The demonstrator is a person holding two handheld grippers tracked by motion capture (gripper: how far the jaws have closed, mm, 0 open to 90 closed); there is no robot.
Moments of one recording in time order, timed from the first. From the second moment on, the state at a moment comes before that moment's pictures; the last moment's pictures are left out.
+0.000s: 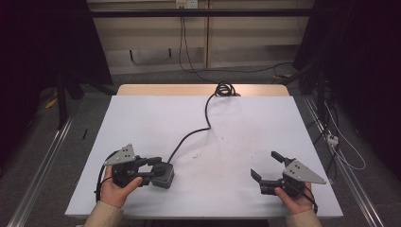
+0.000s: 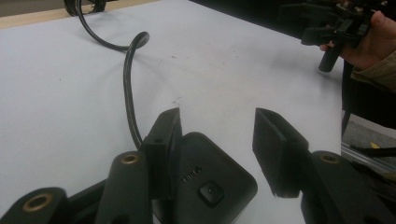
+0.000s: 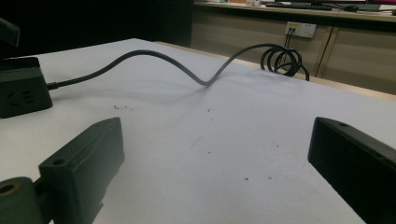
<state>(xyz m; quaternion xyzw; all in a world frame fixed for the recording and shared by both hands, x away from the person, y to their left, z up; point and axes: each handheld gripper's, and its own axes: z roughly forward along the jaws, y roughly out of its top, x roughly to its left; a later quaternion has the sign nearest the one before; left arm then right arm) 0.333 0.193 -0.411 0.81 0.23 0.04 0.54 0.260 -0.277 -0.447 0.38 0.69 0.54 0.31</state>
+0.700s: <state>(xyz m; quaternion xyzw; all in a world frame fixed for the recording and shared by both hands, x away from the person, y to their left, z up) 0.336 0.194 -0.410 0.80 0.24 0.04 0.55 0.260 -0.280 -0.447 0.38 0.69 0.54 0.31</state>
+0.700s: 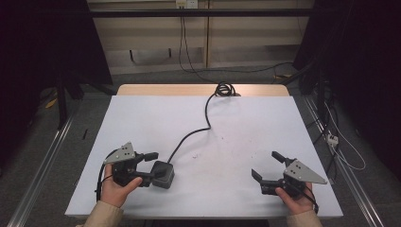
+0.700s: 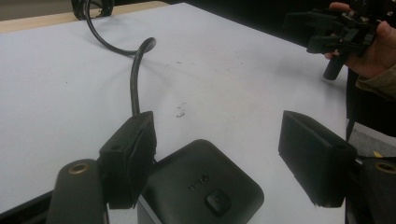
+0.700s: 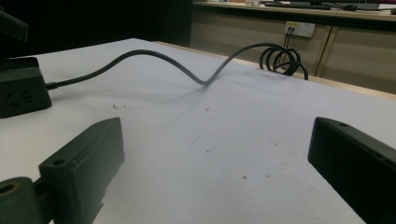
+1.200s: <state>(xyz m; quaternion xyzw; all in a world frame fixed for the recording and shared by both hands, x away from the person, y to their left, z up) 0.339 0.196 -0.411 0.79 0.25 0.05 0.55 0.260 -0.279 -0.447 0.38 0.69 0.54 0.31</state>
